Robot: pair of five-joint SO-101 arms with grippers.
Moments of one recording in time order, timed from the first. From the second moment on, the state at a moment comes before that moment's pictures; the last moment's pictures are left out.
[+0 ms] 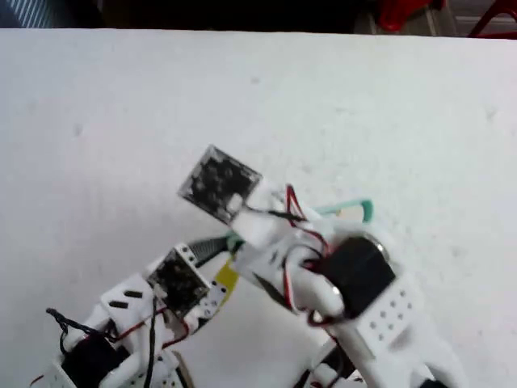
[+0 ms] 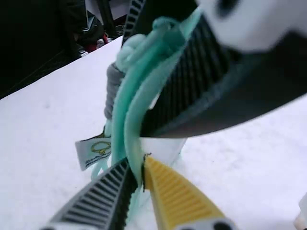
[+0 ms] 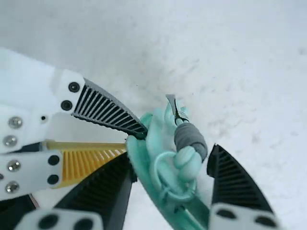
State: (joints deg) left arm 37.6 -105.0 74.6 63.1 -5.0; right arm -47.6 -37.1 3.4 97.7 18.3
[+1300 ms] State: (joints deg) left arm 35.5 -105.0 75.1 63.2 -10.6; right arm -46.4 -21.2 -14.6 97.7 5.8
